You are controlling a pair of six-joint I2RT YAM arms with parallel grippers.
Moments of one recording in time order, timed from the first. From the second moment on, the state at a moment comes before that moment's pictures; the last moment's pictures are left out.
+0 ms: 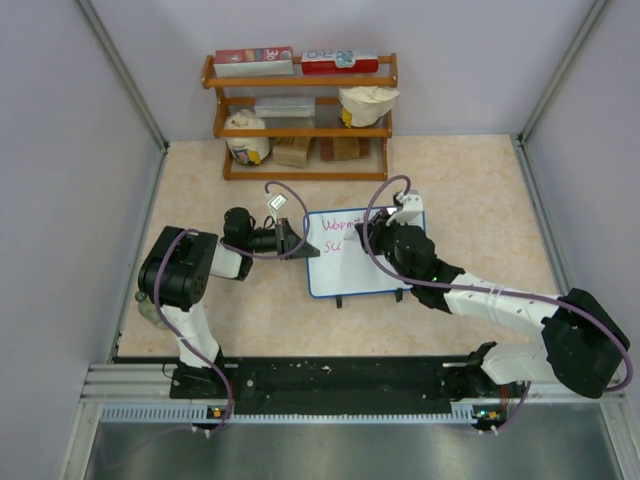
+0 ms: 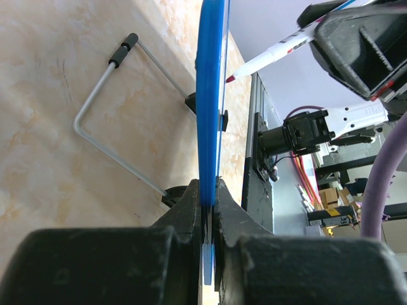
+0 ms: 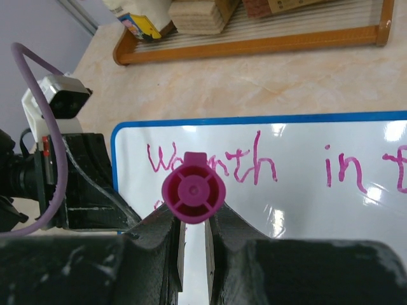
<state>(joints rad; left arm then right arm) -0.21 1.86 0.64 1.04 1.20 -0.84 0.81 1.26 0.64 0.45 0.36 0.53</state>
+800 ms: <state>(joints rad) -0.21 1.86 0.64 1.04 1.20 -0.84 0.81 1.26 0.58 0.49 0.34 0.57</state>
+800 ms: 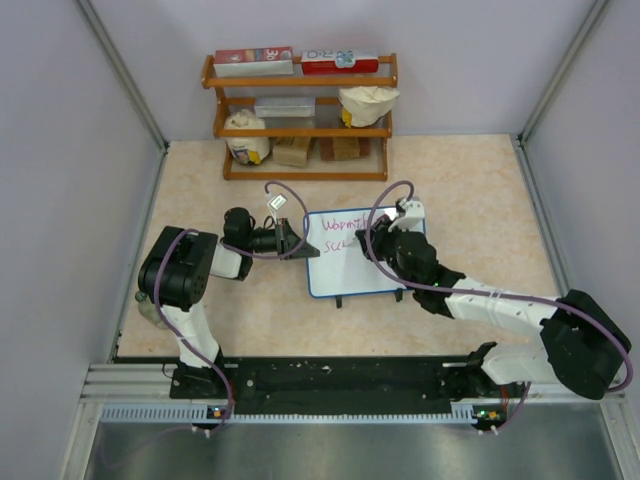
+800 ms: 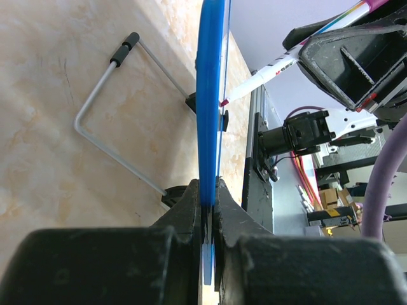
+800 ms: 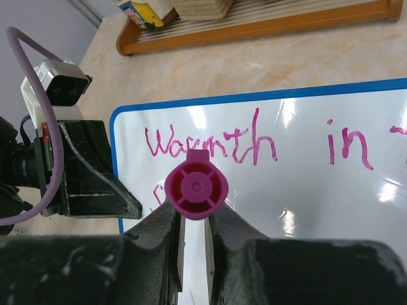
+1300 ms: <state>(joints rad) -0.21 1.86 0.64 1.03 1.20 -0.84 0.81 1.25 0.55 0.50 0.33 0.60</state>
